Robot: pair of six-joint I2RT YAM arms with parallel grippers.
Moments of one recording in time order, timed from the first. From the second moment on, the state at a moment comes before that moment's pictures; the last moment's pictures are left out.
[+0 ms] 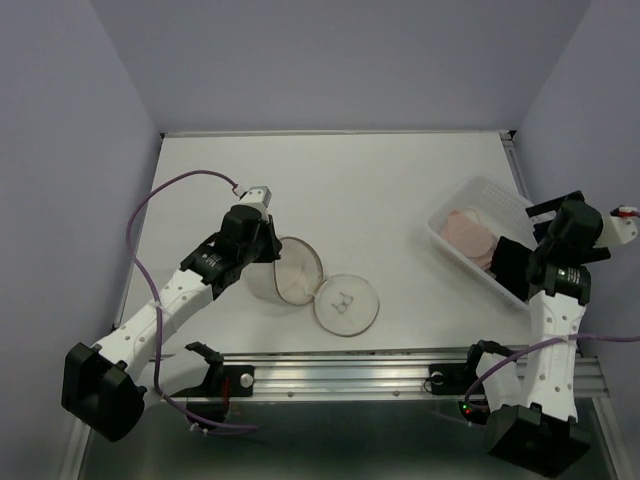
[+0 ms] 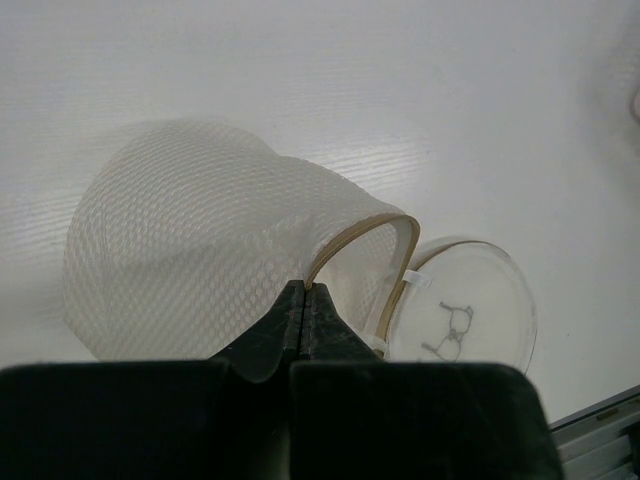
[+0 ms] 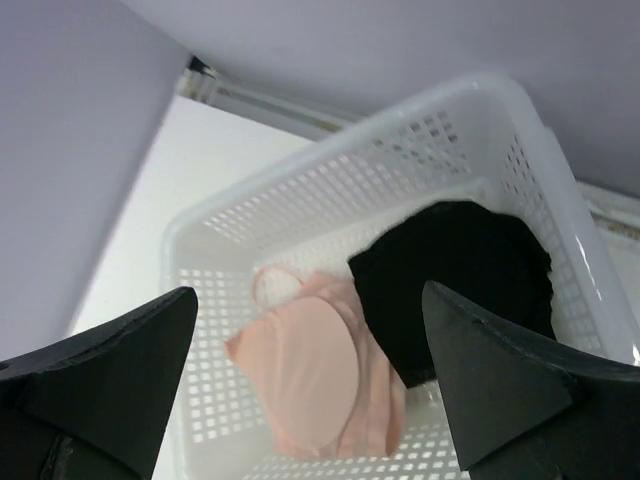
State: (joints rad) left arm -0.53 1.04 0.78 -0.37 -0.08 -0.45; right arm -0.38 0.81 0.84 -0.46 0.40 0.75
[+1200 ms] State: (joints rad) left arm -0.53 1.13 0.78 -0.32 -0.08 -0.48; right arm 0.71 1.14 0.54 -0.30 0.13 0.71
